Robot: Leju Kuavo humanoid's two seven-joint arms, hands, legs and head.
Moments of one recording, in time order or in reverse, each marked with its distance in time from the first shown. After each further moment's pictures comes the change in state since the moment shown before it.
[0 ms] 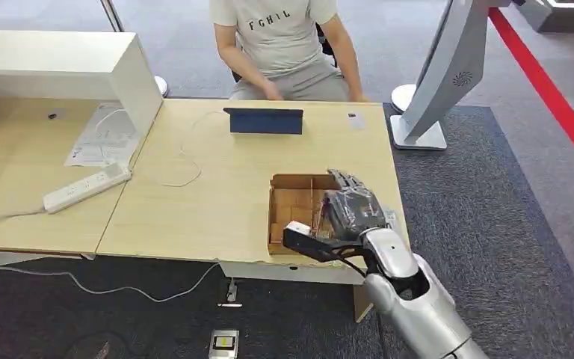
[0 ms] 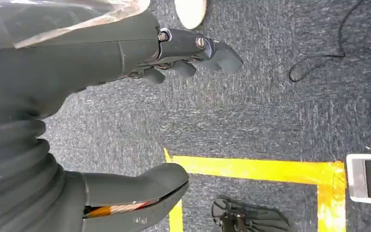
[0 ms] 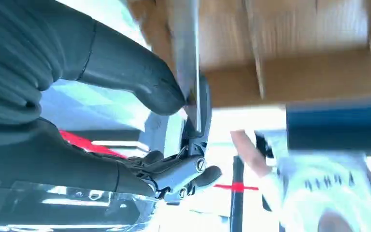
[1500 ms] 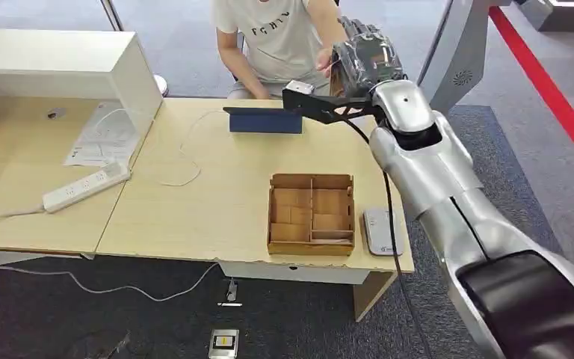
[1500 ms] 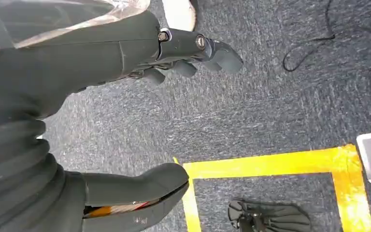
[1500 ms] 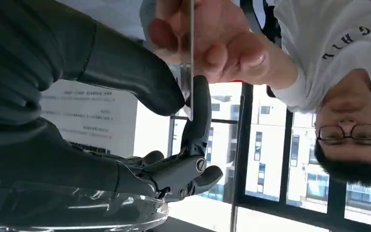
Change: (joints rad) left arm -0.065 -0.020 -0.101 0.000 -0.065 -0.011 0.072; right arm -0.703 0.196 -0.056 0.703 0.094 -0.174 -0.147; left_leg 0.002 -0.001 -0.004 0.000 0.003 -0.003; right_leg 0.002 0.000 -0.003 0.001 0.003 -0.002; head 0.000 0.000
